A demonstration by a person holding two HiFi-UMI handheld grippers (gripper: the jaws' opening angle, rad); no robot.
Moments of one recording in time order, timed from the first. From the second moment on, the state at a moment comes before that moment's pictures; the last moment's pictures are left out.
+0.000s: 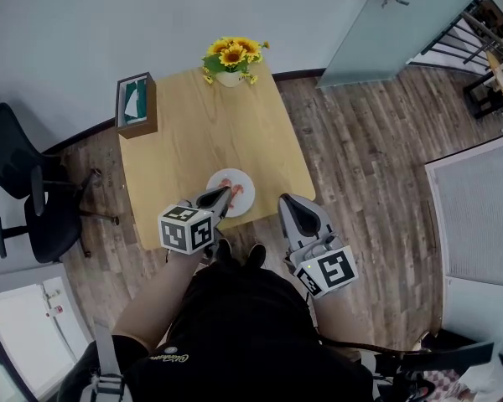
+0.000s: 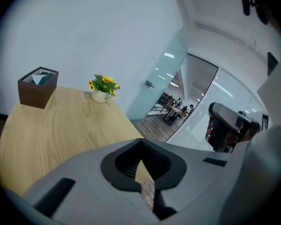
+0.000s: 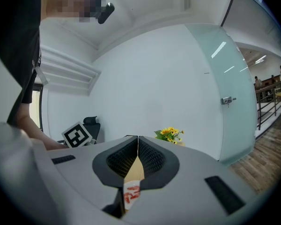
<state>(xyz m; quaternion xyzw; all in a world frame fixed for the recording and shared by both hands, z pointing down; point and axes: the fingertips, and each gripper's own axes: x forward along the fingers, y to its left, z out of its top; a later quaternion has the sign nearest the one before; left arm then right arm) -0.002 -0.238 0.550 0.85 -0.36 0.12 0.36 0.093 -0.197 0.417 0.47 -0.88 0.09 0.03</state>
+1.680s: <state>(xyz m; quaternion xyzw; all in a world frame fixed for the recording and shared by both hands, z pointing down) -0.011 -0.227 0.409 0.91 -0.40 0.01 0.07 0.082 -0.205 0.398 0.46 -0.88 0.09 0.01</state>
